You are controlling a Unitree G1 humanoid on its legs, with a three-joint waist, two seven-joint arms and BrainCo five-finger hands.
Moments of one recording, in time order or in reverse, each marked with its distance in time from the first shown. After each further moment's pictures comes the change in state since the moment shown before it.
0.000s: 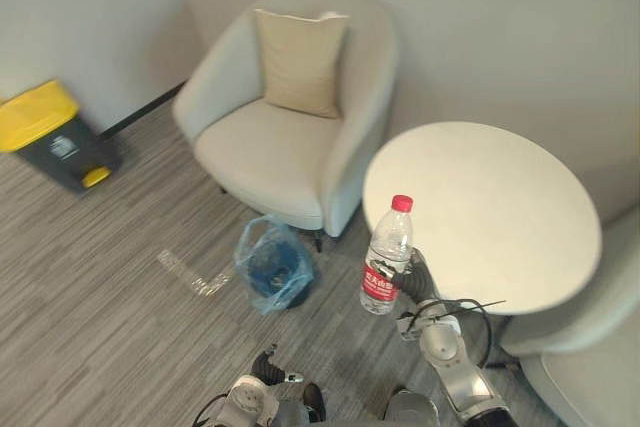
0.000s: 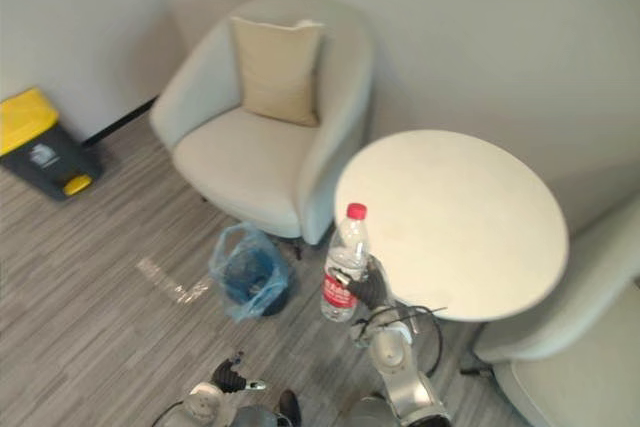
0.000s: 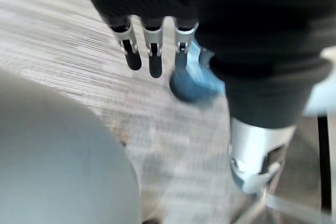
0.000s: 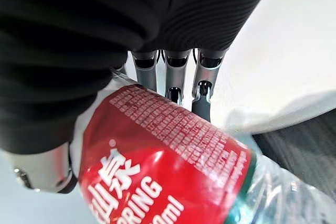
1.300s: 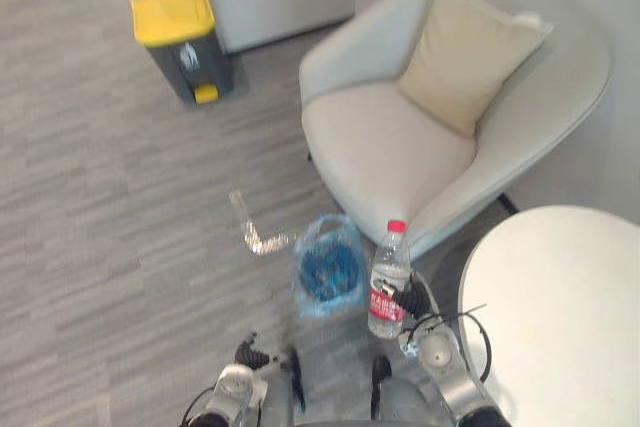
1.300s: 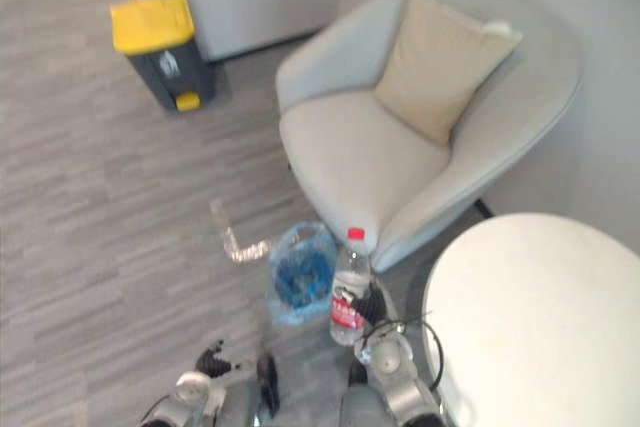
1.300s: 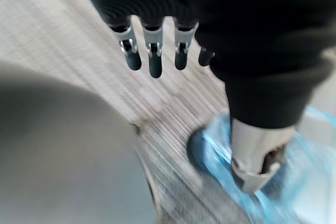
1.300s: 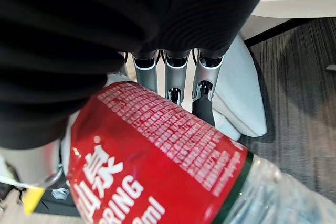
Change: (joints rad) left arm -0.092 0.018 0.126 0.003 -0.137 -0.001 0.091; right arm -0.124 0.013 0.006 0.231 -0.078 0.024 -0.073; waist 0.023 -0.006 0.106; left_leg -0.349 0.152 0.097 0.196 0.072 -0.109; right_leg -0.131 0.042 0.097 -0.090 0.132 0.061
